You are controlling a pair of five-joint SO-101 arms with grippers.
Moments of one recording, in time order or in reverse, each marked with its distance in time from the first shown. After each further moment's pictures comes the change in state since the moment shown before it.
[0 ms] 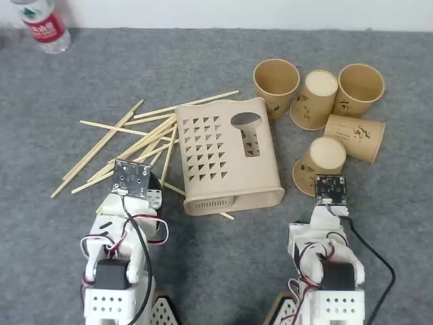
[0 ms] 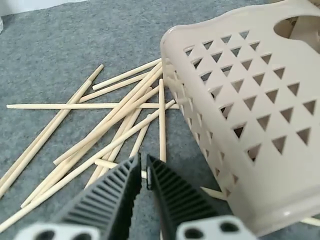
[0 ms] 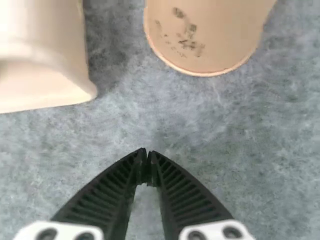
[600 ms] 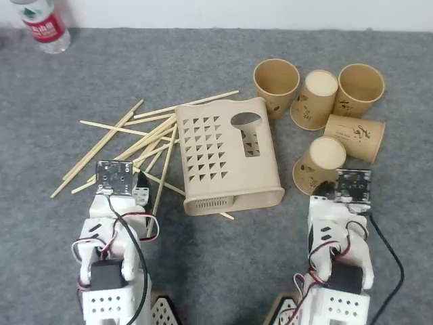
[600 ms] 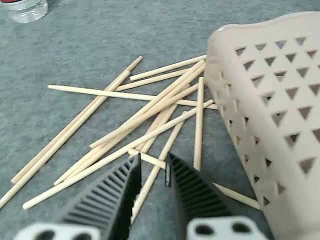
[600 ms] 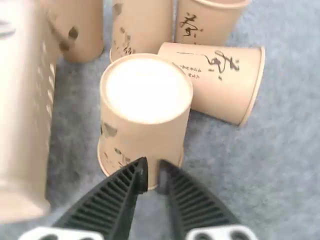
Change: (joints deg) left arm -7.5 0.0 0.0 0.0 1.4; right arm 11.2 0.0 -2.8 -20.7 12.8
